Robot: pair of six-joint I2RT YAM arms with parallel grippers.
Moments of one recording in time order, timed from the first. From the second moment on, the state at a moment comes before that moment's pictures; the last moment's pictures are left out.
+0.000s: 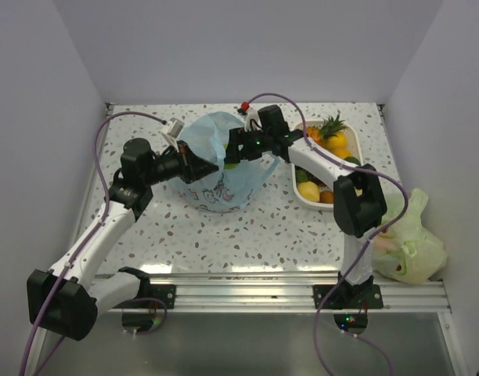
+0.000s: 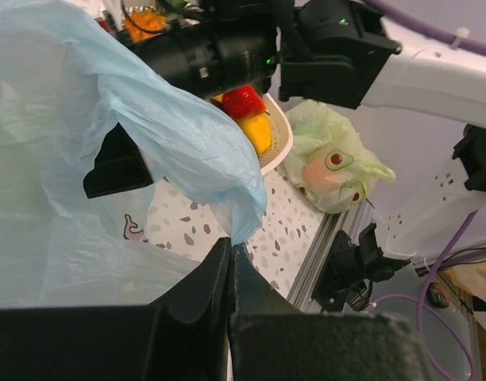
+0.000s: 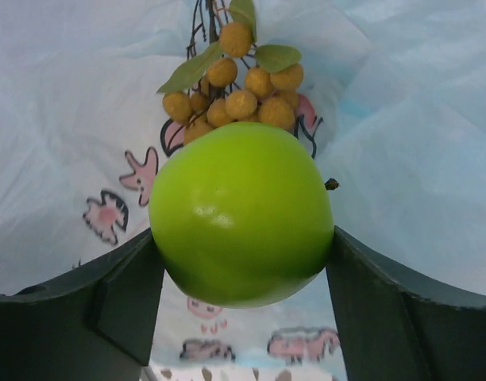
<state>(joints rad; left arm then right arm) -0.29 1.09 0.86 0.07 0.75 -0.52 0.51 1.93 1.58 -0.31 -0.53 0.29</state>
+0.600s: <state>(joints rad) -0.24 1.11 0.86 0.09 0.76 -0.58 0.52 1.78 1.65 -0.48 -0.44 0.16</state>
